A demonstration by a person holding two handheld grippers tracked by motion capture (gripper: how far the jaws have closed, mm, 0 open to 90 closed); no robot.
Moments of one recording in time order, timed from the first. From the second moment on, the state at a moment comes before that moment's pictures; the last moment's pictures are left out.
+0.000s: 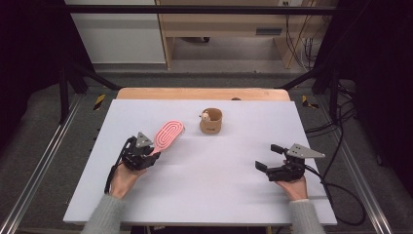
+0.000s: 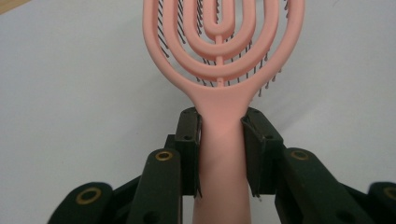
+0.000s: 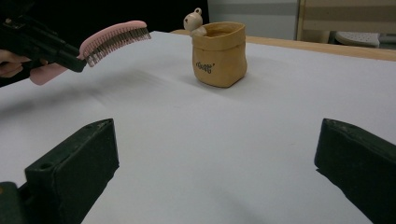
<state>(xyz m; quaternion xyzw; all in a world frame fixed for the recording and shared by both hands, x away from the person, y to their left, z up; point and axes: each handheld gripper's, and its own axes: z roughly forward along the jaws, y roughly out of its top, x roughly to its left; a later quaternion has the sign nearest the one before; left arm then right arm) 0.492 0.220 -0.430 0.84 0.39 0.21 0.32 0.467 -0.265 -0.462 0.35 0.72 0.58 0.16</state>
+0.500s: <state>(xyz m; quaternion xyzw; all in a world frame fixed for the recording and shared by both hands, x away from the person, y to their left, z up) 0.479 0.222 -0.426 0.82 0.40 0.23 0.35 0.467 -0.264 -0.462 0.35 0.72 0.58 0.16</state>
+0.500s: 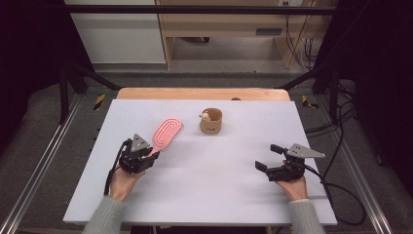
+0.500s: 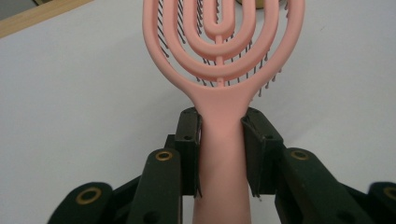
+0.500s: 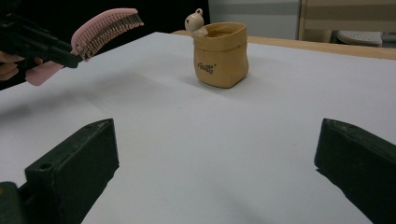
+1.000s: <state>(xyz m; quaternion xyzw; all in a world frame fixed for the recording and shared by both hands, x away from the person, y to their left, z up) 0.469 0.217 -0.421 0.80 0.40 0.24 0.37 0.467 -0.264 -0.461 0.35 0.71 0.59 0.15</state>
